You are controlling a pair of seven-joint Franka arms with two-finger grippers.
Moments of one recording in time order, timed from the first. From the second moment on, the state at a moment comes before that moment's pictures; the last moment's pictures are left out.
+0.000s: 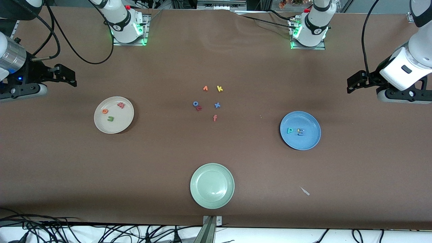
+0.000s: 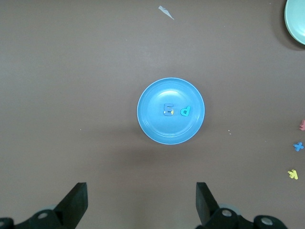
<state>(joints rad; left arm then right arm) -0.03 0.06 -0.07 -1.57 0.00 1.58 -0.06 0.14 0.08 -0.07 -1.55 0.00 1.54 -0.13</state>
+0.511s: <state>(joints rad) -0.03 0.06 -0.07 -1.57 0.00 1.58 -0.06 0.14 0.08 -0.07 -1.55 0.00 1.55 -0.13</state>
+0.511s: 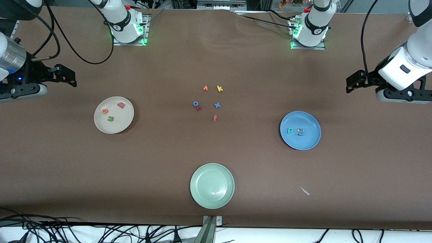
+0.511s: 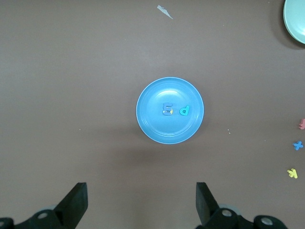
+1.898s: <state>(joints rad) -0.03 0.06 -0.07 -1.57 0.00 1.57 -0.06 0.14 0.08 -0.07 -1.55 0.00 1.55 -0.12</state>
